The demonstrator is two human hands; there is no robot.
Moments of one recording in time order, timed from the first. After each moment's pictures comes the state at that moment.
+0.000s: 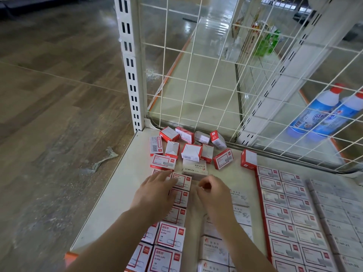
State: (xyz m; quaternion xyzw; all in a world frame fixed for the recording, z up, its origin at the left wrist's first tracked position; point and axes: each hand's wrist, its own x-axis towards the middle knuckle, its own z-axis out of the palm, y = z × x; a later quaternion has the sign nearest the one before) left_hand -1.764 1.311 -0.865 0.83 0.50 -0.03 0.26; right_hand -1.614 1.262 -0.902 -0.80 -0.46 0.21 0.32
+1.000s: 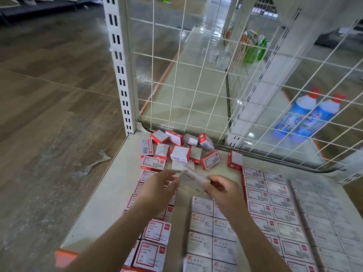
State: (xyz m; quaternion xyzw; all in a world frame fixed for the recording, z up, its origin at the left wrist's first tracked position) left_hand -1.738 1.295 -0.846 0.70 0.53 0.14 0.46; right_hand -1.579 1.226 -0.849 -0.74 -0.44 0.30 0.41
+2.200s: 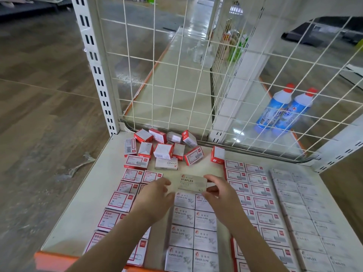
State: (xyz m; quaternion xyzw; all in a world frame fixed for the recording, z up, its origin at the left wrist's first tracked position) left_hand -1.713 1.269 -0.855 0.74 0.52 0.09 0.42; right_hand -1.546 1.192 -0.862 -0.76 -0.48 0.26 0.35
